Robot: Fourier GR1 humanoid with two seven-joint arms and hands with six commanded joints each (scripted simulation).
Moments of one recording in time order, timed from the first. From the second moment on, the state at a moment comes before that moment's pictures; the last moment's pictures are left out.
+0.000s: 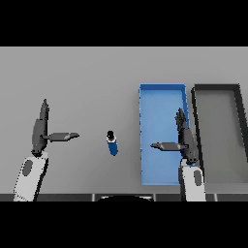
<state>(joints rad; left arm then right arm) -0.11 0.43 -0.16 -1.48 0.24 0.26 0.01 0.00 0.00 0.00 -1.57 0.00 0.00 0.00</state>
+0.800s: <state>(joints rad) -0.05 0.65 -0.24 -1.55 0.29 -0.13 -0.12 0.14 -0.12 0.12 -1.73 0.17 0.05 -0.06</state>
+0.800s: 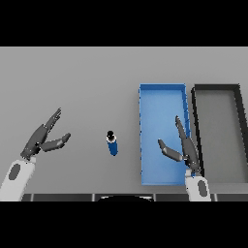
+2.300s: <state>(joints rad) -0.22 0.24 -0.56 -1.36 0.09 -0.21 -0.10 0.16 -0.12 0.12 -1.77 0.15 0.06 -0.04</state>
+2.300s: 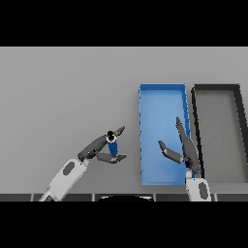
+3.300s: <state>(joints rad) -0.22 0.13 -0.58 -1.47 0.11 -0.12 -0.18 0.15 -0.12 0.12 -1.75 0.18 0.05 -0.04</state>
